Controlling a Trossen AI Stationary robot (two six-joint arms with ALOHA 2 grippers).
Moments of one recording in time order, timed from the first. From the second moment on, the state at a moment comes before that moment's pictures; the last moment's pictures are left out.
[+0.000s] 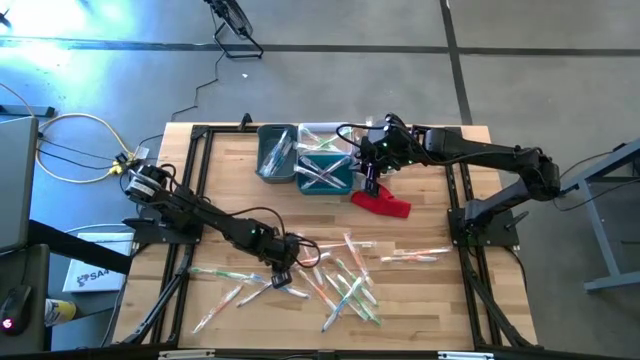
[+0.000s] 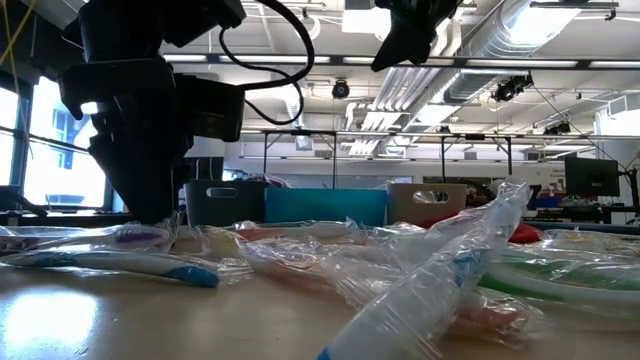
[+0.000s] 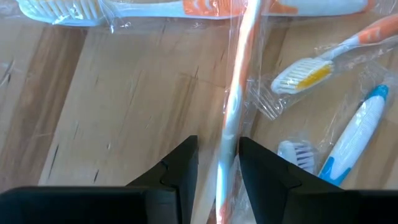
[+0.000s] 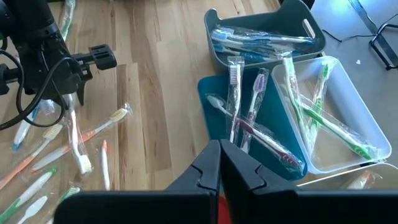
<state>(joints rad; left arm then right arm) -0.34 1.70 0.90 -0.32 0.00 -0.70 -0.25 1.42 1.34 -0.68 -0.05 -0.03</state>
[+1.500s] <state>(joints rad) -0.06 1.28 0.90 -0.46 0.04 -0.40 -0.25 1.42 1.34 -0.80 -0.06 -0.02</state>
